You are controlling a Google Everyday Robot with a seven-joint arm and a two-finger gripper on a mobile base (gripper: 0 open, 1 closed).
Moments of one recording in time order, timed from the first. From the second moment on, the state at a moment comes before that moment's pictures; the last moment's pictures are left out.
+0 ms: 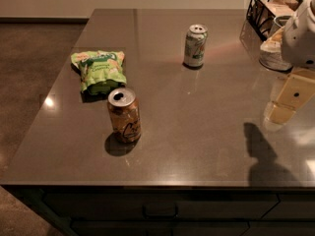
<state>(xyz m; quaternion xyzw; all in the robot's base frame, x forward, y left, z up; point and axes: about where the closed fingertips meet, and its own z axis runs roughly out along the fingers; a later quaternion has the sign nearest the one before) 0.438 -0.217 0.976 -0.60 0.78 -0.03 0.16</state>
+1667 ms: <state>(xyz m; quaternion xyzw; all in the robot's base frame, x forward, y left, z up) 0.636 -0.177 0.978 -0.51 0.81 0.04 0.27</state>
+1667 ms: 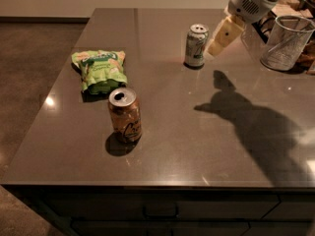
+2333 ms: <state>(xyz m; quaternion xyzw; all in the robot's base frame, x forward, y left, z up) 0.723 -0.148 0.963 -0.43 0.84 0.11 0.32</state>
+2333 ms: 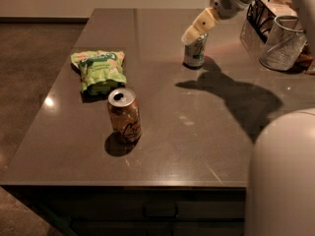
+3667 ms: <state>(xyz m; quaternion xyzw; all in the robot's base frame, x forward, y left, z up) 0.763 -0.140 0.925 -0.38 0.87 0.13 0.29</state>
